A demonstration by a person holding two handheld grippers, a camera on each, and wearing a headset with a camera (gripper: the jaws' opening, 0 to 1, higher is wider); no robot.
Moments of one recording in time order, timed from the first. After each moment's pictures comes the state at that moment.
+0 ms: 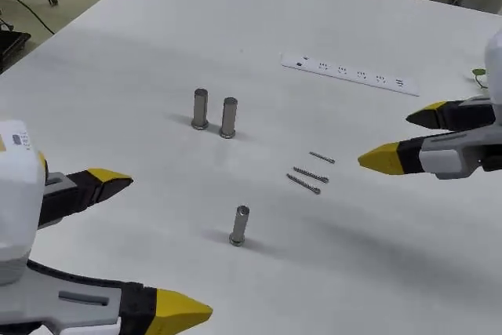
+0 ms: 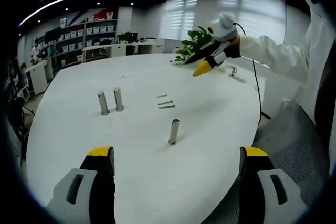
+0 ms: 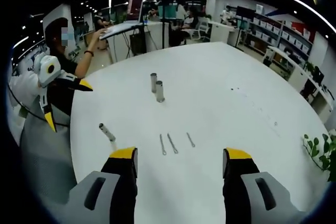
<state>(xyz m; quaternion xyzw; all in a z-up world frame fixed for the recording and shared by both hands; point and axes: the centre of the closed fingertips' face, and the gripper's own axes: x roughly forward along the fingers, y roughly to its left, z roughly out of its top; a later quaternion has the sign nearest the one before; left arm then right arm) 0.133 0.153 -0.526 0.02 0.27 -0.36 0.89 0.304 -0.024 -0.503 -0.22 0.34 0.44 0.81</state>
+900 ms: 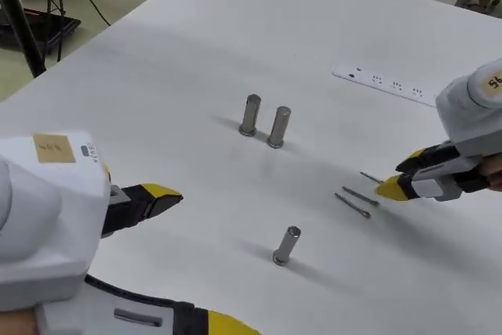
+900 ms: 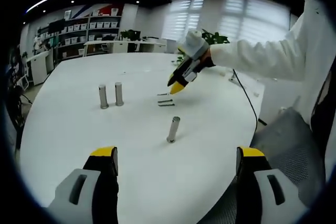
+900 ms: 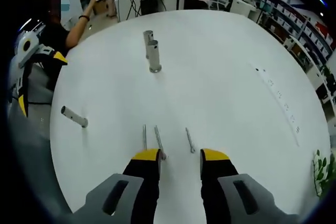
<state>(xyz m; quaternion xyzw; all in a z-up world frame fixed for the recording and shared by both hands) 0.132 0.158 -0.531 -0.02 0.28 -0.36 0.89 0.337 0.006 -0.588 -0.30 0.42 0.44 0.74</state>
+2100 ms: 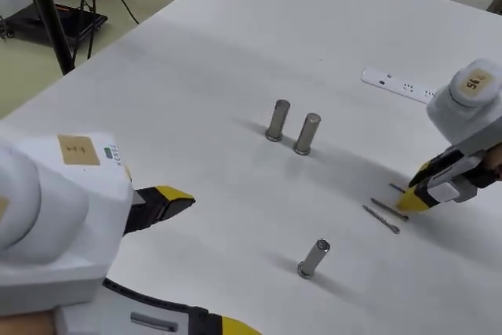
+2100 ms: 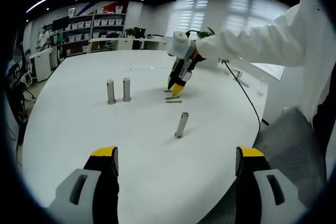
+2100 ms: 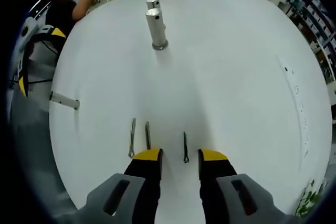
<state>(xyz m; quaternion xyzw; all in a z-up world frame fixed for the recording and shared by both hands) 0.131 0.174 -0.534 -0.02 0.29 -0.34 0.89 0.353 0.010 -0.617 -0.40 0.48 0.49 0.60</state>
